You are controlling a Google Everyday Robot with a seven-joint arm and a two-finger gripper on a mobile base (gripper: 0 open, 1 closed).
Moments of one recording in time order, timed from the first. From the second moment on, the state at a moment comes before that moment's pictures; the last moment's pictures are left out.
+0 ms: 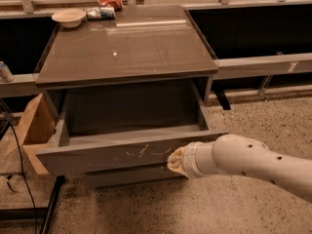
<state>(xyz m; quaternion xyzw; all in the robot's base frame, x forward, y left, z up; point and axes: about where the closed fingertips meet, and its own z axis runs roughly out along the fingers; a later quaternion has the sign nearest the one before) 0.488 -0.071 0.630 -0.63 0.70 0.06 0.34</state>
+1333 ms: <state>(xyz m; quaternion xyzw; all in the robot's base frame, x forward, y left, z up) 0.514 -0.052 0.622 -0.63 0.69 0.05 0.36</state>
